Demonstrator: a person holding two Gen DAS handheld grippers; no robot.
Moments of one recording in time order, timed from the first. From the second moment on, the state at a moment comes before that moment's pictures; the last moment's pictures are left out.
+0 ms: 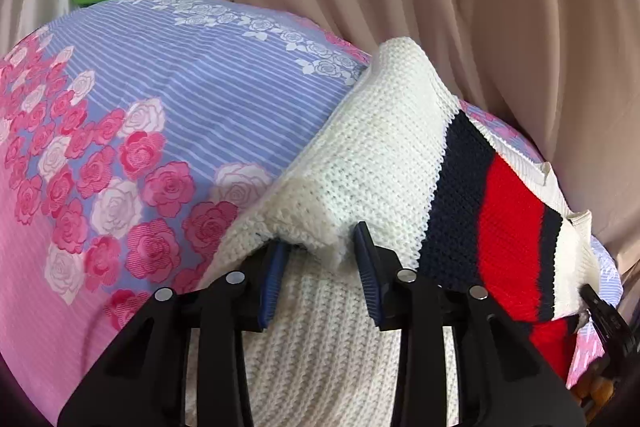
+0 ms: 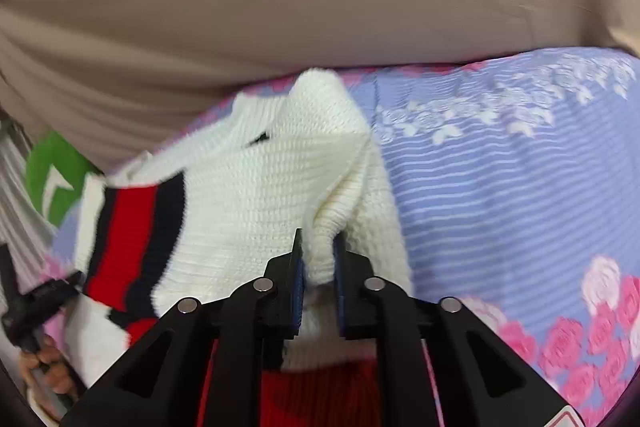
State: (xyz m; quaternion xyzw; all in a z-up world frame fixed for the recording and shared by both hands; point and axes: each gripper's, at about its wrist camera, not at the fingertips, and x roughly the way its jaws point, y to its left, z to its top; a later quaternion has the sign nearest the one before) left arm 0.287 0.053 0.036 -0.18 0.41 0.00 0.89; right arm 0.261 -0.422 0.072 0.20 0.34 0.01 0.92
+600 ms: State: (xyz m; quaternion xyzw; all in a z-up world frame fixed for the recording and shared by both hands) left arm 0.050 0.094 0.015 -0.09 0.45 -0.07 0.88; right arm -0.062 -0.373 0.003 0.26 0.38 0.10 0.88
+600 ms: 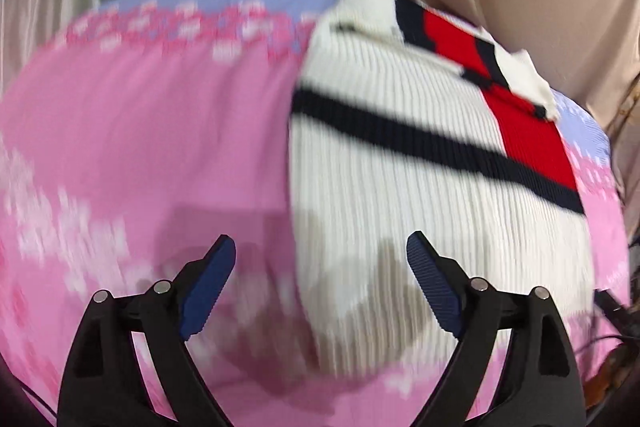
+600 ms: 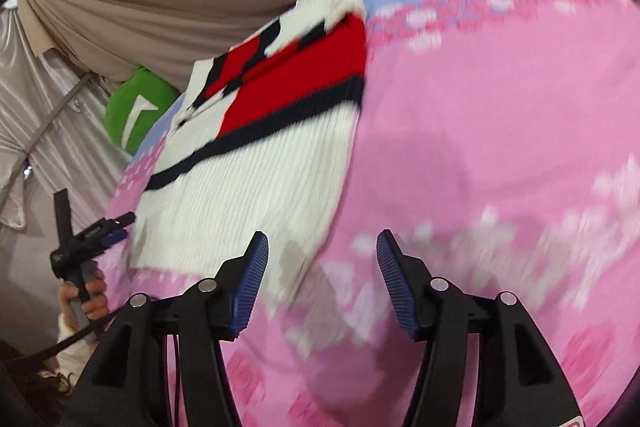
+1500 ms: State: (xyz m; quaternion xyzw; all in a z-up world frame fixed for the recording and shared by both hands) left arm -0.109 0.120 0.061 -0.14 0.41 -0.17 0.89; right arm -0.221 -0.313 0.061 0.22 0.29 0.10 0.93
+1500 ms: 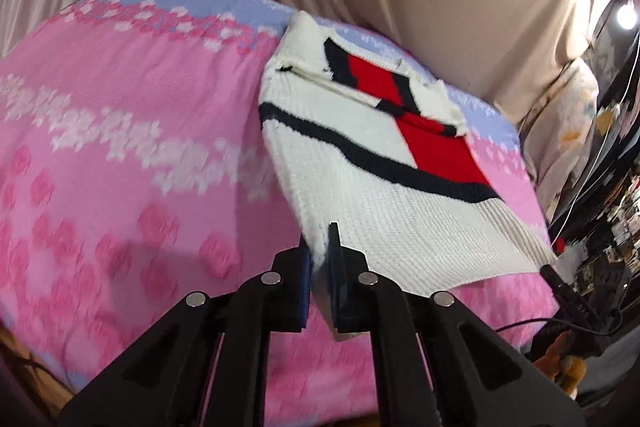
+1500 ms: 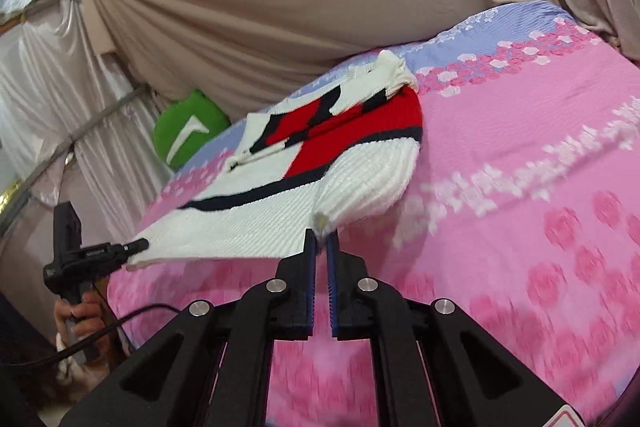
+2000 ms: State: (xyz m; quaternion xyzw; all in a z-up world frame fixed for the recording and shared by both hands) left arm -0.128 0.144 0.016 -0.15 0.44 -0.14 0.87; right arm -0.226 -0.331 0.007 0.27 0.34 0.05 0.90
